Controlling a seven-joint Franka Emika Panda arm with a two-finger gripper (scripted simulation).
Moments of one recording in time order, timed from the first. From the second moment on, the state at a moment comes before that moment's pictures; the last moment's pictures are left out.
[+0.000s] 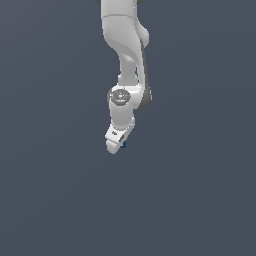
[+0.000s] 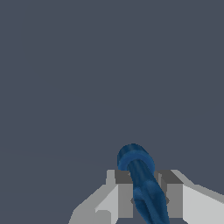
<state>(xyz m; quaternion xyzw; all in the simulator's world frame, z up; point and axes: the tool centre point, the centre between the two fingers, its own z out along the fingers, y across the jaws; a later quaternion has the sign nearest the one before) -0.056 -0.026 0.043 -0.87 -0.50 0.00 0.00</state>
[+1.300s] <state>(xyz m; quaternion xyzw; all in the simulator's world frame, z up) -0.111 -0.159 0.175 -0.87 -0.50 0.00 0.00</state>
